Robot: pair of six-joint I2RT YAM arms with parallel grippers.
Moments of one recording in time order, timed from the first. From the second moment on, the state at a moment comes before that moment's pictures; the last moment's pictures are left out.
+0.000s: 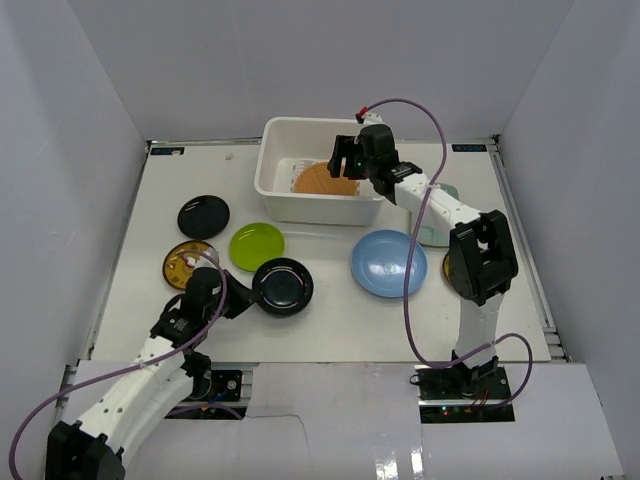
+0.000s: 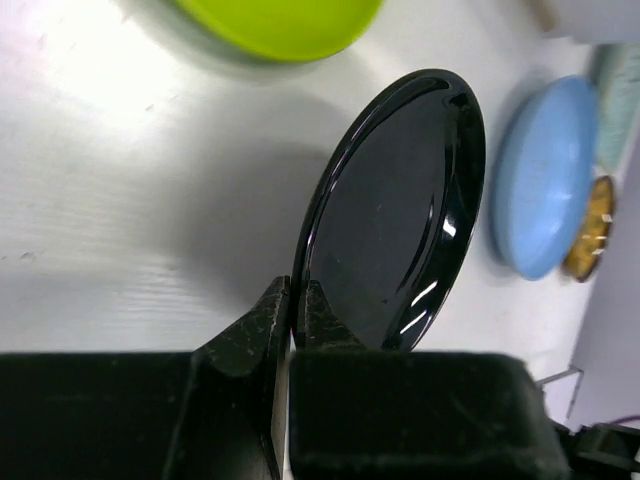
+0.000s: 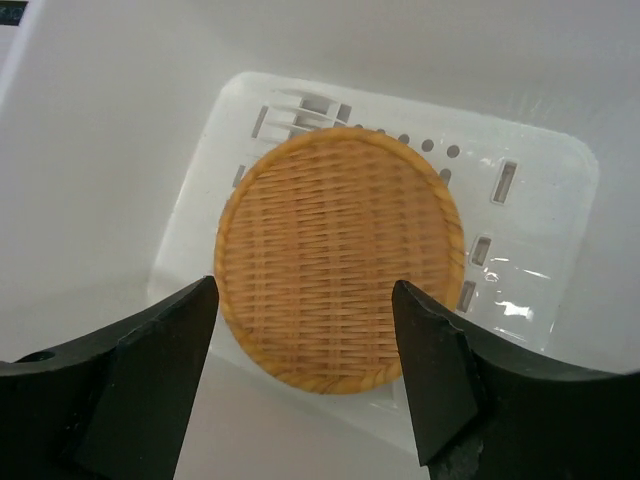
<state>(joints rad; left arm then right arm) -0.41 0.62 0.29 -0.35 0.04 -0.92 0.51 1.96 1.60 -0.09 -0.01 0.36</state>
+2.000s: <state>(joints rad) -0.39 1.77 1.65 -0.23 -0.05 -0.55 0.50 0.83 0.14 0.07 0.19 0.81</state>
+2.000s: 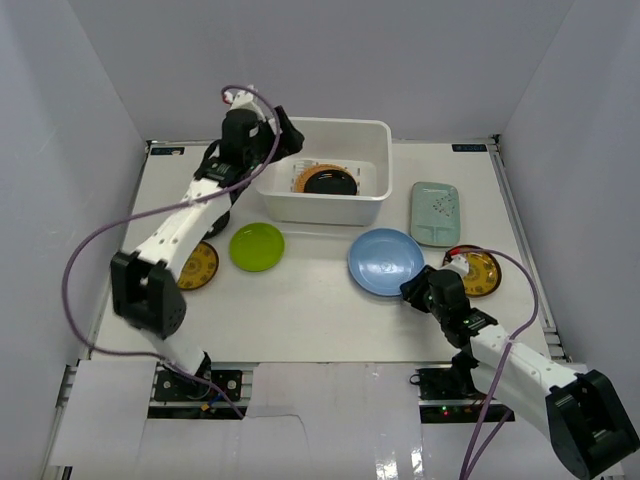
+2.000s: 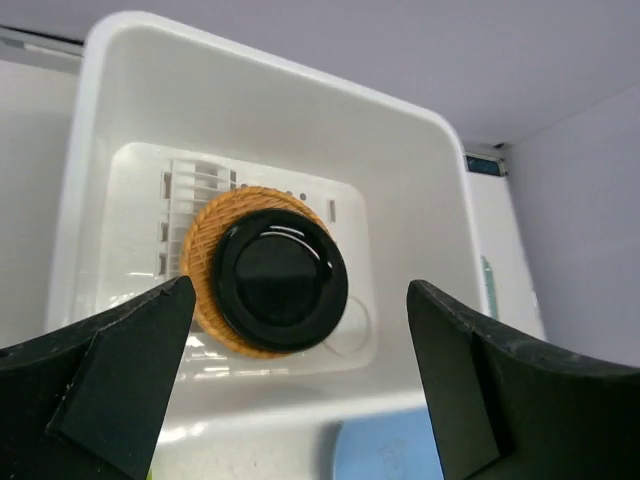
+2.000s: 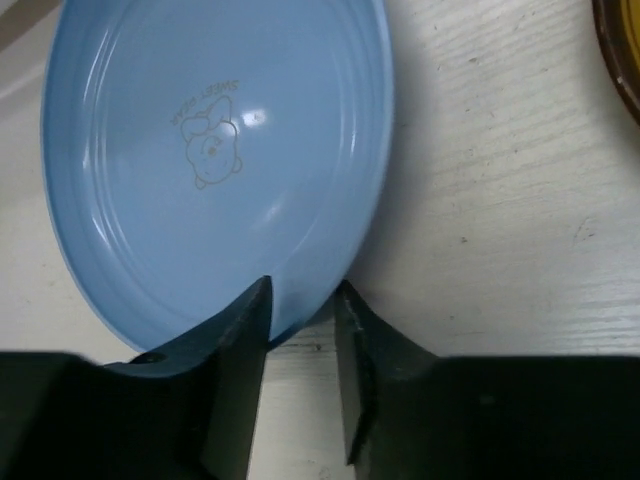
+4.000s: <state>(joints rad) -0.31 1.07 0.39 0.16 -0.24 -0.95 -0.22 1.54 0.94 0.00 -0.23 0.46</state>
